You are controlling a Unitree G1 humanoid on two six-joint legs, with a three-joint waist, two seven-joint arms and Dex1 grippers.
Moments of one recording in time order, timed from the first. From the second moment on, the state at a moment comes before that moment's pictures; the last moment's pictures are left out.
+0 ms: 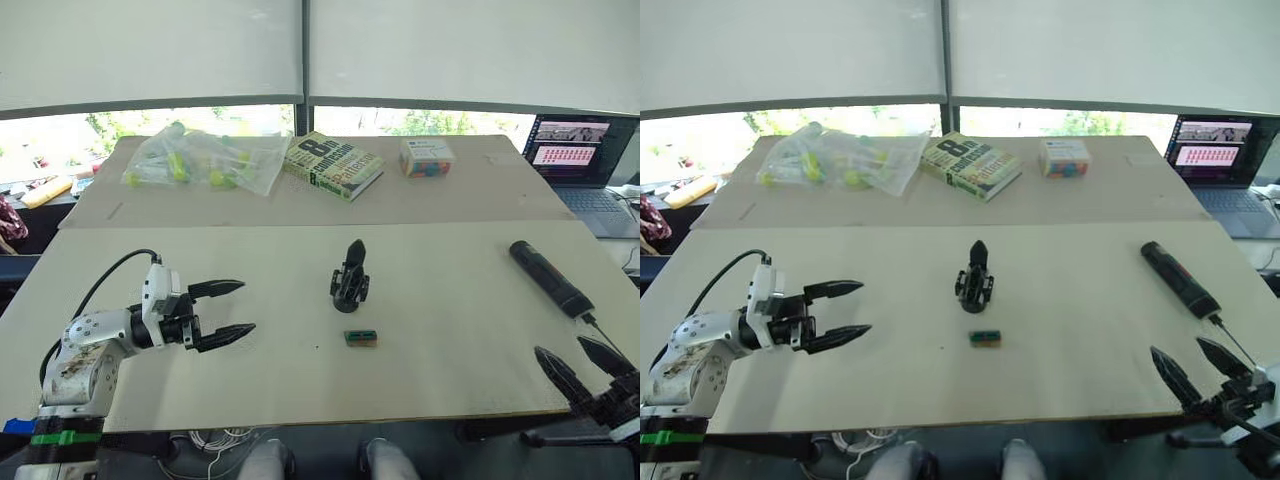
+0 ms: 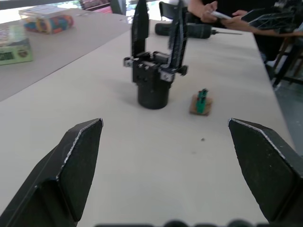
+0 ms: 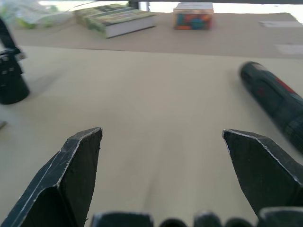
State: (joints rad) left arm -0.15 0.67 0.20 -0.07 -0.55 0.23 -1.28; right arm 0.42 -0.45 -0.72 -0.25 0.60 0.16 0.82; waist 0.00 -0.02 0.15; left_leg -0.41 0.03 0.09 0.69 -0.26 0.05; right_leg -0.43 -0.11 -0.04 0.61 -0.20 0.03
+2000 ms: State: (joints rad) left arm -0.21 0.68 0.10 -0.26 -0.67 0.38 -1.21; right arm -0.43 -1.09 -0.28 0.61 0.19 0.23 1.12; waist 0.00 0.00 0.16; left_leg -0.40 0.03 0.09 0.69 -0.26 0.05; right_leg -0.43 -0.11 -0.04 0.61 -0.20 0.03
